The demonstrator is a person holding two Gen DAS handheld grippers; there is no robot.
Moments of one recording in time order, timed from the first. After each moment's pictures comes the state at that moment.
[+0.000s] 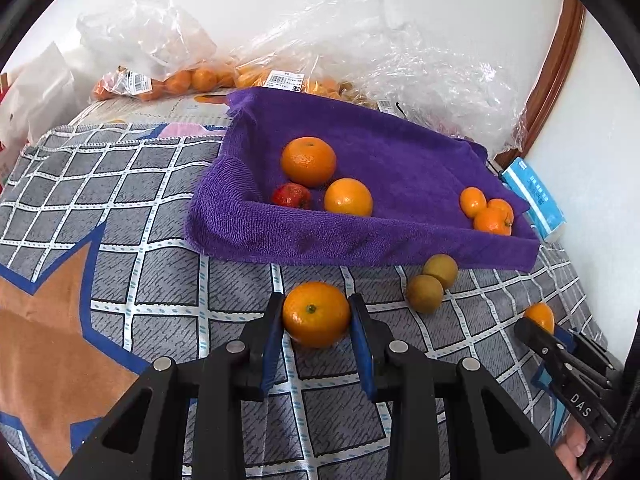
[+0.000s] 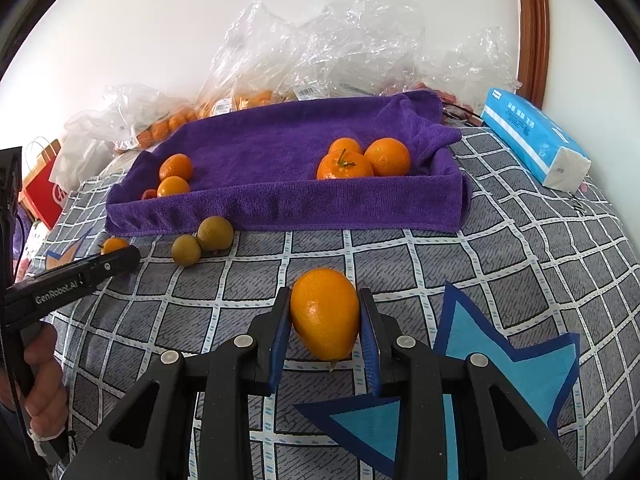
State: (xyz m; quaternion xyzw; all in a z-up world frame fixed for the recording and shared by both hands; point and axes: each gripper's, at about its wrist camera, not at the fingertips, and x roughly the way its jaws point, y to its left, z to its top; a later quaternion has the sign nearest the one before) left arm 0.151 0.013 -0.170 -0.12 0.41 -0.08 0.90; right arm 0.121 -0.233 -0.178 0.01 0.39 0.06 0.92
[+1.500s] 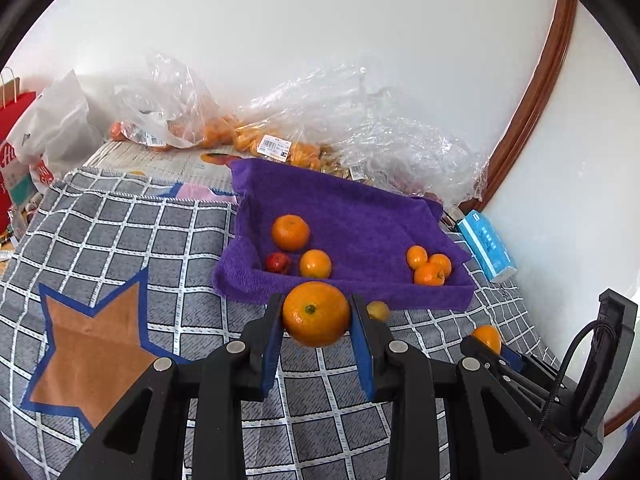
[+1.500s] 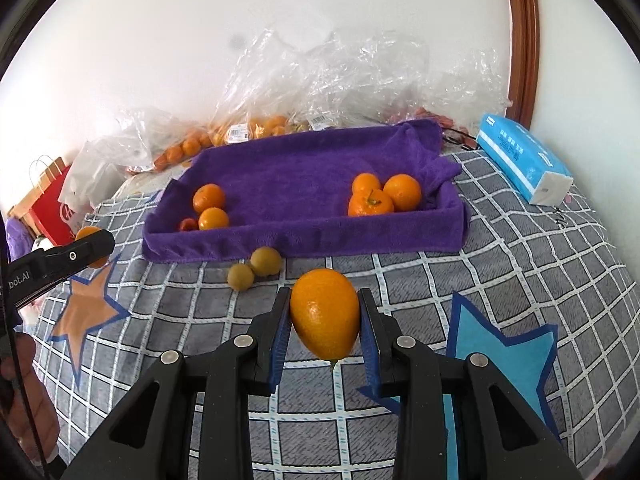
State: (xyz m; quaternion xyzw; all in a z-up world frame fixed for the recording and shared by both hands) left arm 0.109 0.041 -0.093 -0.15 0.35 -0.10 0.92; right arm 0.100 -0.205 -0.126 0.03 0.38 0.04 0.93
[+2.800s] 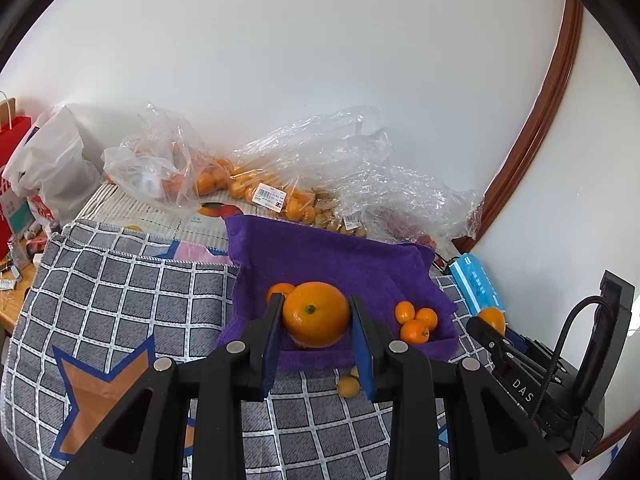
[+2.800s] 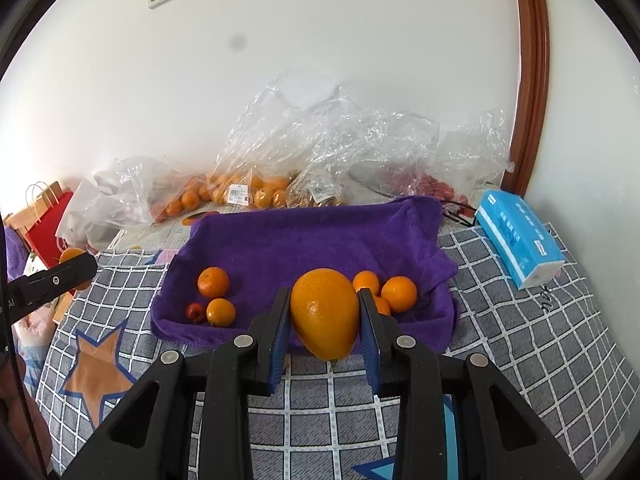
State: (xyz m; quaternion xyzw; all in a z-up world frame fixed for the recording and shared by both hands) left arm 0.145 0.056 -0.039 -0.17 0.33 -0.10 0.92; right arm 0.149 -0.193 -0.057 0.00 0.33 0.03 0.94
